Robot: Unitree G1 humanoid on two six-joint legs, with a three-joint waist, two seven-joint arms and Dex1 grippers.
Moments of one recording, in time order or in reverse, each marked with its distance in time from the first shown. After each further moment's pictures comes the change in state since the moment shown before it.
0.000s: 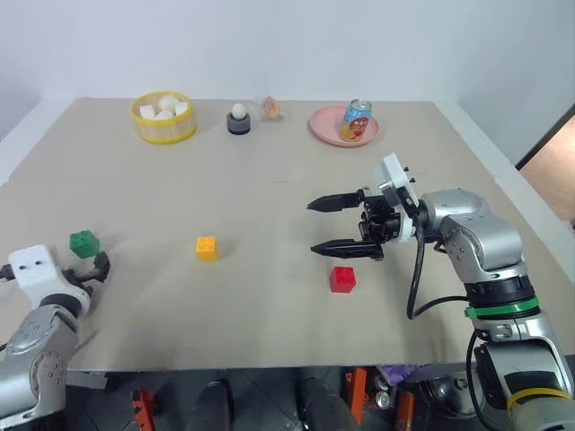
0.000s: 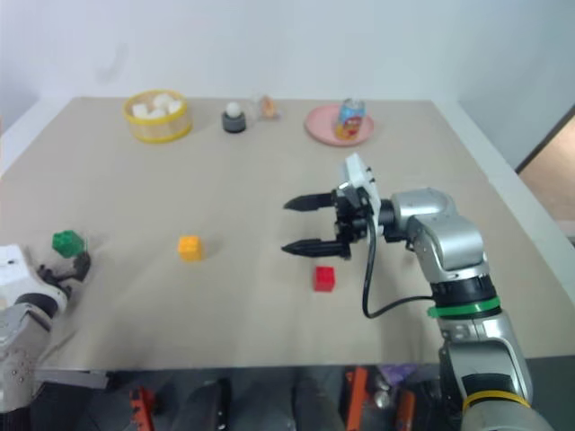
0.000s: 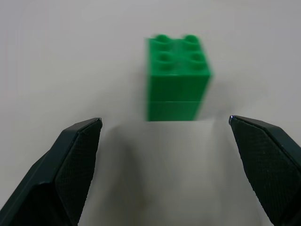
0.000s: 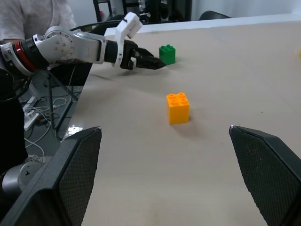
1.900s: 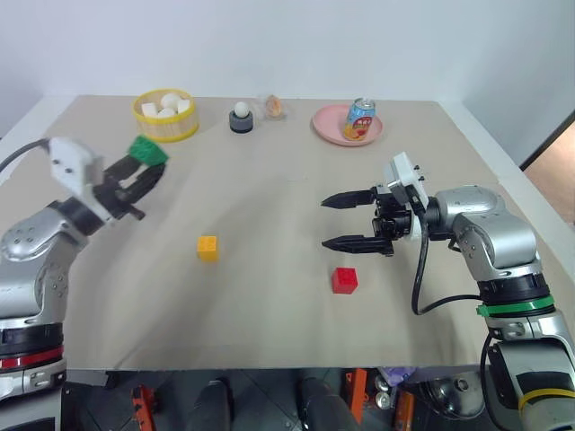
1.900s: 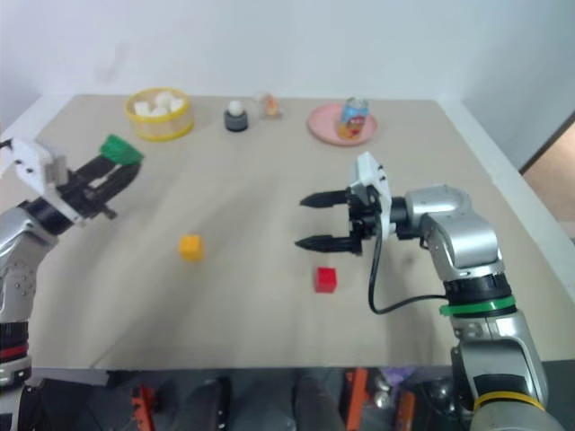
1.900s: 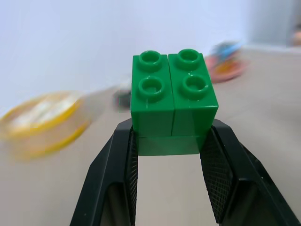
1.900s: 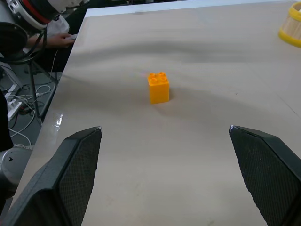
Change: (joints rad) left arm -0.418 0.235 -0.239 0.093 -0.025 -0.264 -0.767; right arm 0.002 -0.063 -0.008 0.032 -0.037 -0.021 -0.007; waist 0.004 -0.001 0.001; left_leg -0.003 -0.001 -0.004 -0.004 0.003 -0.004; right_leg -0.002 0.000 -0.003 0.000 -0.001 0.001
